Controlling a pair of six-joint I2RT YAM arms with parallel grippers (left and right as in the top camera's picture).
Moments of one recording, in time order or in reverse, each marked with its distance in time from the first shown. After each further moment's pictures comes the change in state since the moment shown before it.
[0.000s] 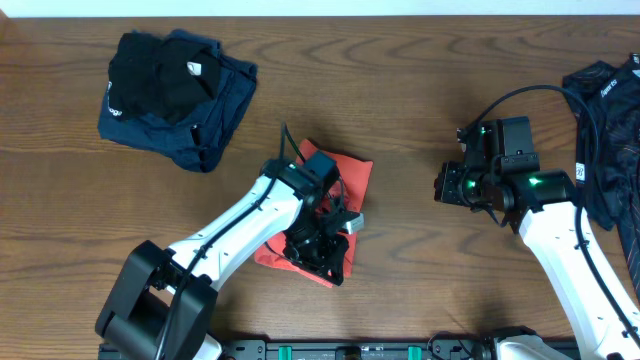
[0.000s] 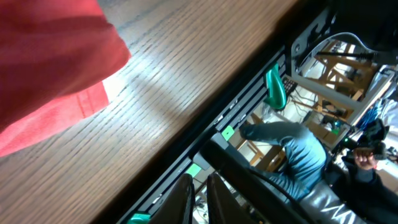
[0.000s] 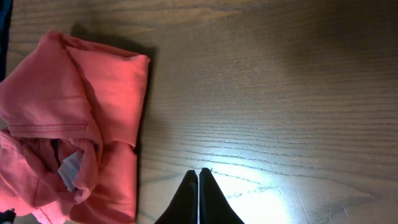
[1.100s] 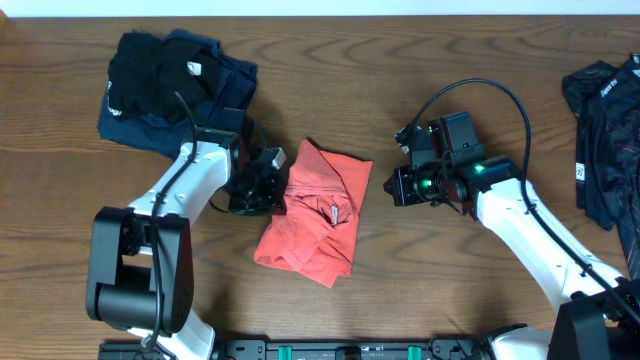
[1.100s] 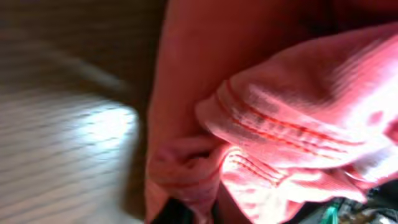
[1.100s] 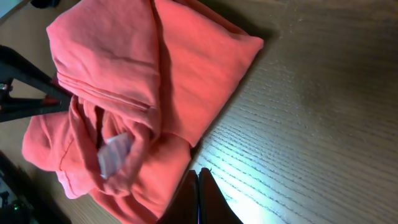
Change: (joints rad) left arm 0.464 0.111 0.003 0.258 -0.184 -0.064; right arm 0.168 0.194 0.000 0.188 -0.186 -0.144
